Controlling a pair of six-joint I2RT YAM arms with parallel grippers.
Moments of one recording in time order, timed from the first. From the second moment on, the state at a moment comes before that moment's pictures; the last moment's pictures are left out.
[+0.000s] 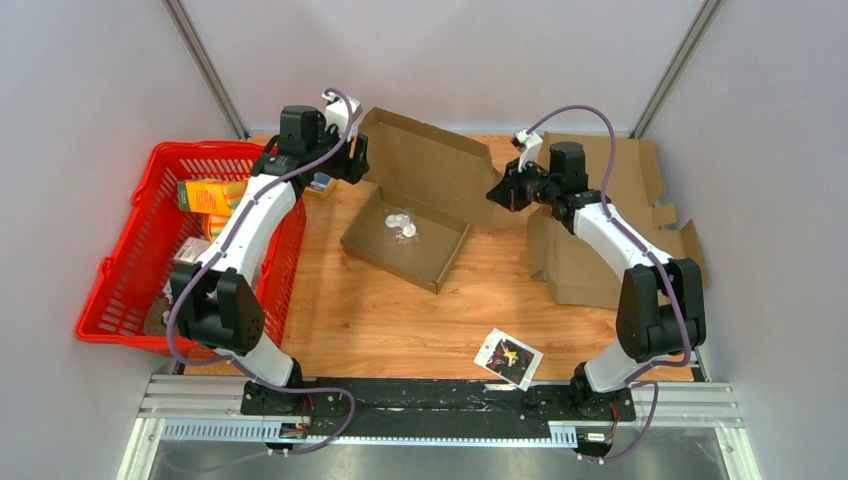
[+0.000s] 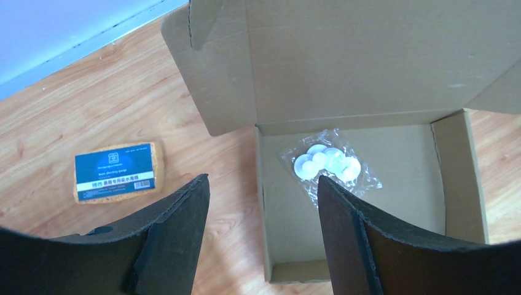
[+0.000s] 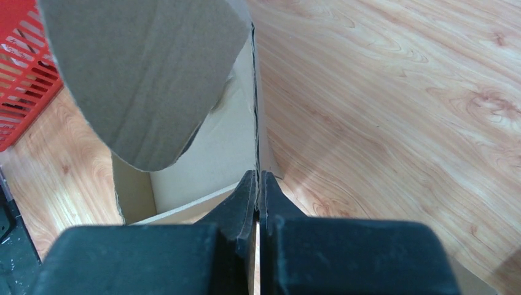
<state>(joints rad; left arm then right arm) -0.19 1.57 1.47 -0.45 0.30 0.18 0.19 1.58 1.14 -0.06 -0.66 0.01</state>
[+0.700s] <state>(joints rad) -0.36 1.19 1.10 -0.12 0.09 -0.07 0.19 1.53 1.19 -0.20 -0.52 -0.08</state>
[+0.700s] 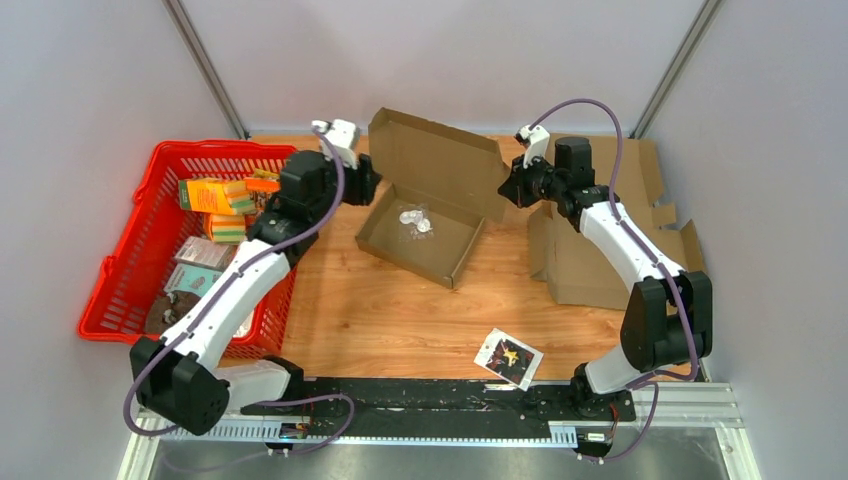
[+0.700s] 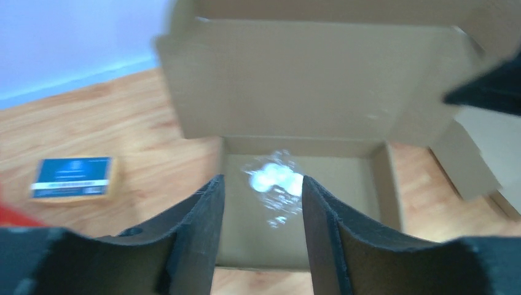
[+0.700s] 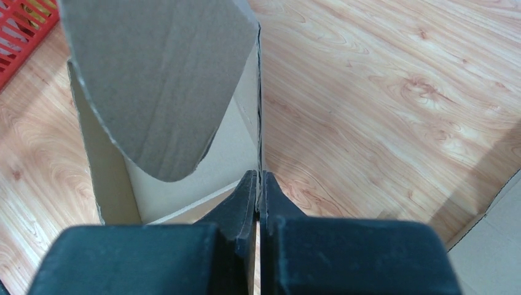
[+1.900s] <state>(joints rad) -0.97 1.87 1.37 -0.23 0.10 -0.32 0.22 1.48 1.07 0.00 -0.22 0.04</state>
